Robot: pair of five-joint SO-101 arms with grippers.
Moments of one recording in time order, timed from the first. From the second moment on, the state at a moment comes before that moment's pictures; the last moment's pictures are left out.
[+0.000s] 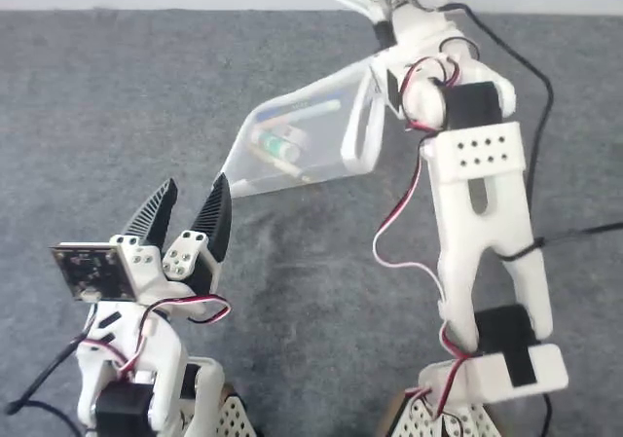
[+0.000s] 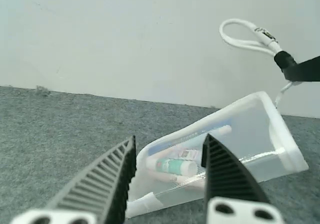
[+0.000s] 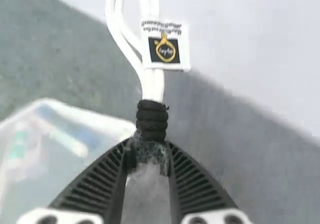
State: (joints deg) left arm -2.6 -103.3 68.4 59.2 14.0; right arm -14.6 -2.6 -18.1 59.9 18.5
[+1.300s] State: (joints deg) left arm -2.6 -103.3 69.4 59.2 14.0; right arm -31.7 -10.0 -30.1 72.1 17.5
